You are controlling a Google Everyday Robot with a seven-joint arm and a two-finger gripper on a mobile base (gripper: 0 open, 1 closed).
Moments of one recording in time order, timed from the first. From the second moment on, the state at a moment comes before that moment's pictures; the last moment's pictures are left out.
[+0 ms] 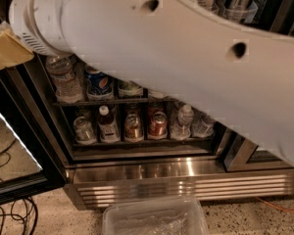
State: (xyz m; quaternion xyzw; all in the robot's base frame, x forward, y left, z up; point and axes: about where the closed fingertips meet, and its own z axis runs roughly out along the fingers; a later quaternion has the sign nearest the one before) arm 0.490 0.203 1.089 -0.49 0.59 0.13 0.62
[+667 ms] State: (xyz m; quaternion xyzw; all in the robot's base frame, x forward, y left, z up) arm 0.481 0.208 1.078 -0.47 0.58 0.12 0.65
